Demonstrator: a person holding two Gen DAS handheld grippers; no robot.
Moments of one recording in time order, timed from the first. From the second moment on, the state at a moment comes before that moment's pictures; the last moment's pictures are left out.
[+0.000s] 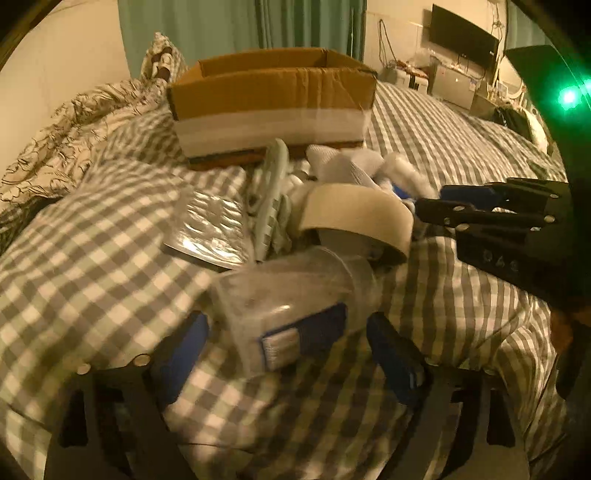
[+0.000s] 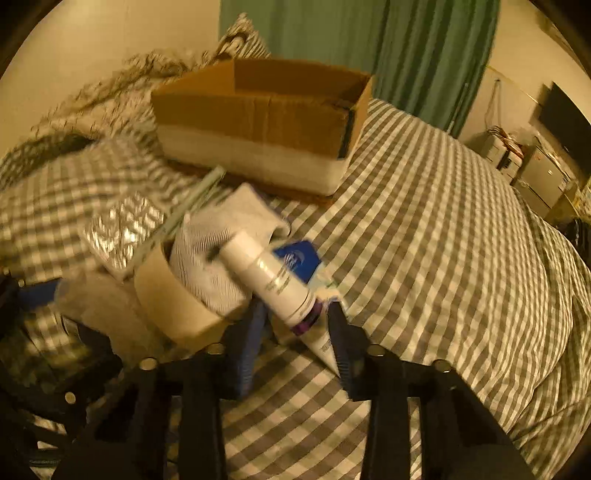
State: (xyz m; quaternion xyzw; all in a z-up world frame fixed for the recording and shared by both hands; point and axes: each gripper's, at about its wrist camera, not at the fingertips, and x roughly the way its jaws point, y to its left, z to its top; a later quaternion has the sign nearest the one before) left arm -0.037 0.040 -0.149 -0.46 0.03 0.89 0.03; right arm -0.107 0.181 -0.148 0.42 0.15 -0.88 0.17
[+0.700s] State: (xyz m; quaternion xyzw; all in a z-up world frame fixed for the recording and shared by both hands) left arm -0.050 0.036 -0.149 -0.42 0.02 0.91 0.00; right arm -0.099 0.193 -0.137 0.39 0.12 -0.89 0.19
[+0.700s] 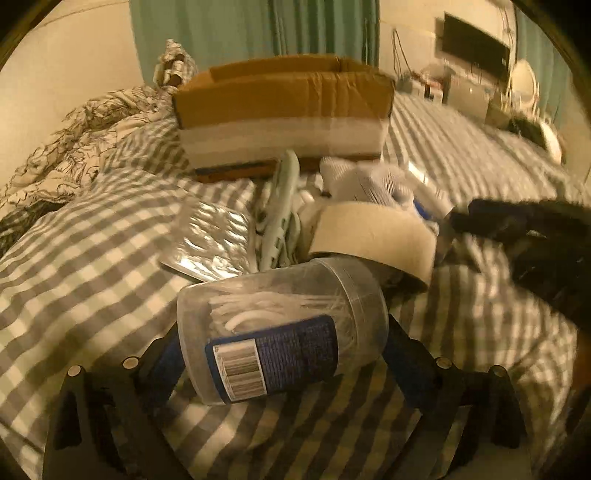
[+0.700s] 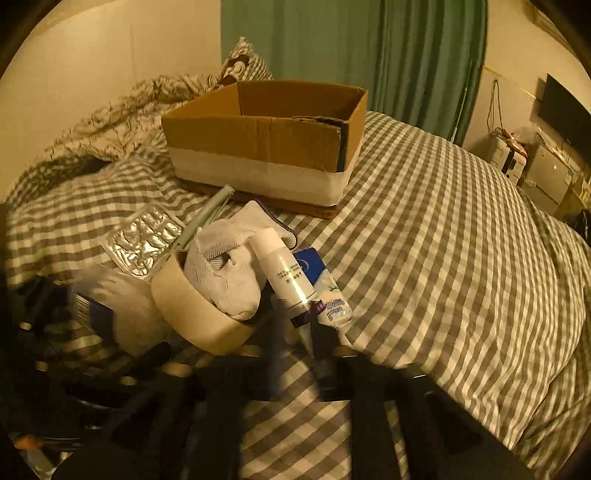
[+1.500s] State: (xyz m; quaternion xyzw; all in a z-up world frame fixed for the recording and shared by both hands) left arm -0.080 0.005 -0.001 -0.30 -0.02 0.95 0.04; right arm -0.106 0.201 0.002 0.31 0.06 -0.93 0.18
